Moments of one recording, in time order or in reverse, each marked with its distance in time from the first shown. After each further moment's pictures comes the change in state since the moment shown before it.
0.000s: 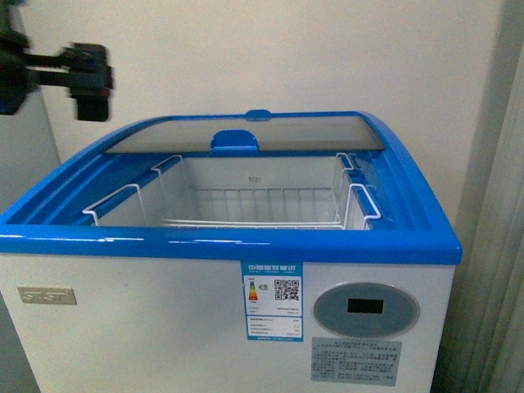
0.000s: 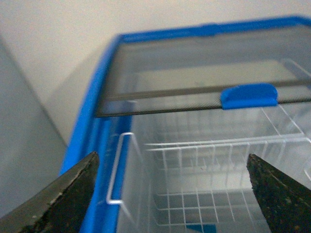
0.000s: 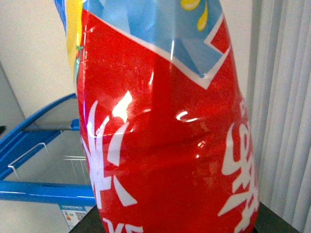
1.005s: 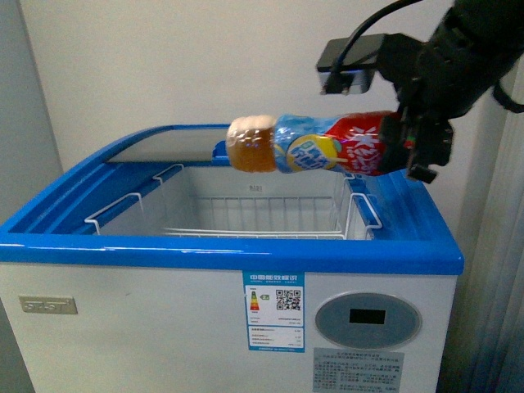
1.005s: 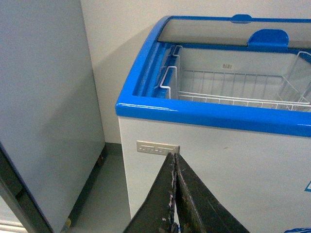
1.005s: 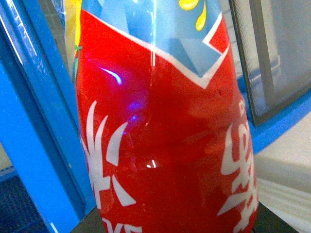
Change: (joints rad) left arm 0.113 -0.686 -0.965 0.327 0.026 -0.089; right arm 0.208 1.482 1.198 -0.571 0.032 -1.112
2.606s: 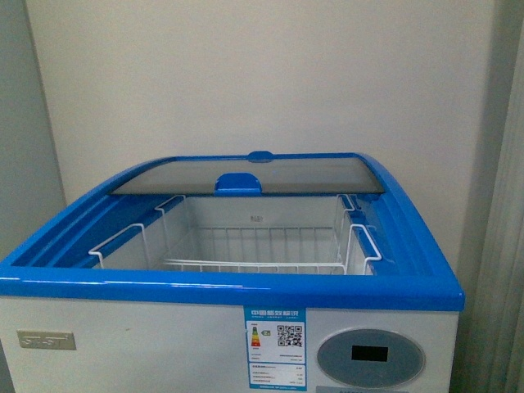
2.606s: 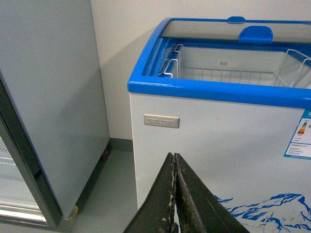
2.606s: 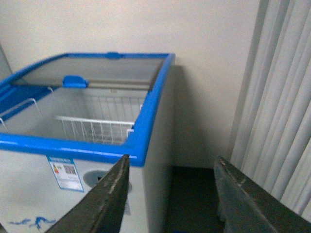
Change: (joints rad) left arm 0.000 -0.925 -0.128 -0.780 0.001 0.000; right arm -0.282 -1.581 -1.307 0.426 -0.119 1.023
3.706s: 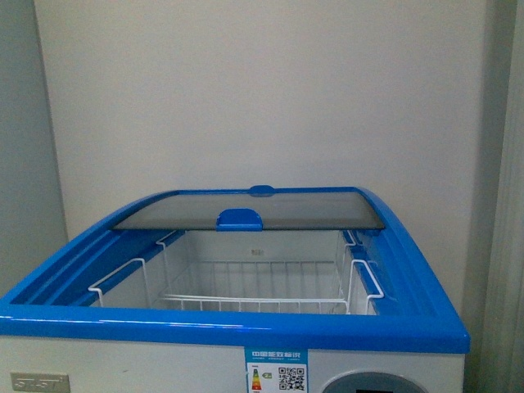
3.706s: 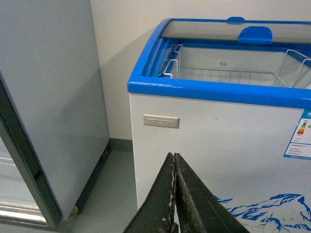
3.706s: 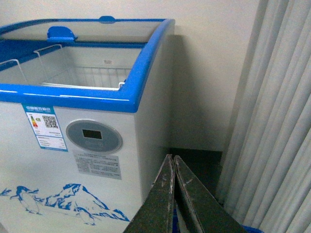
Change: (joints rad) left arm 0.000 -0.001 0.000 -0.001 0.000 0.000; right arm -0.002 -0.249 -0.404 0.139 0.000 -0.019
